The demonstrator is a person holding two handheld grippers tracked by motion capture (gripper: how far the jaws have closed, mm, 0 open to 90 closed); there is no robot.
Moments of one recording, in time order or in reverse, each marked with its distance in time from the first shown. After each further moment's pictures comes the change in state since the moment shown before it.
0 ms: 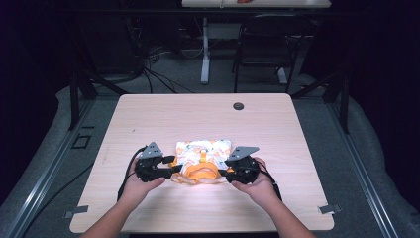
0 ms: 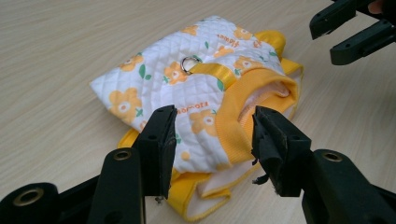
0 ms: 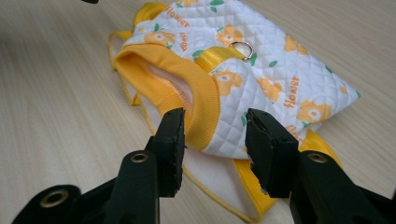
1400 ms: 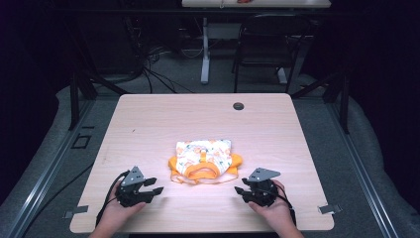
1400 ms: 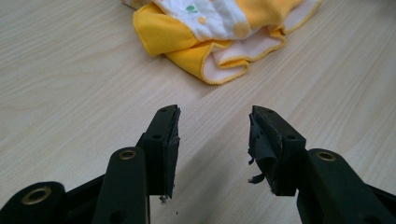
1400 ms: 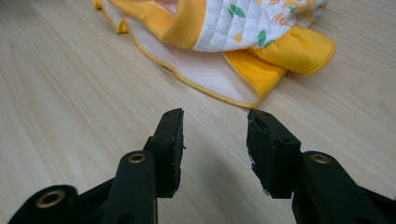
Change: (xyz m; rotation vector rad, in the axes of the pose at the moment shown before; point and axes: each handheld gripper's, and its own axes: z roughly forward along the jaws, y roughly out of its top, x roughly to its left) left arm -0.002 -0.076 -0.030 0.110 0.070 0.039; right arm 0.009 -0.077 -0.021 -0.003 -0.063 0.112
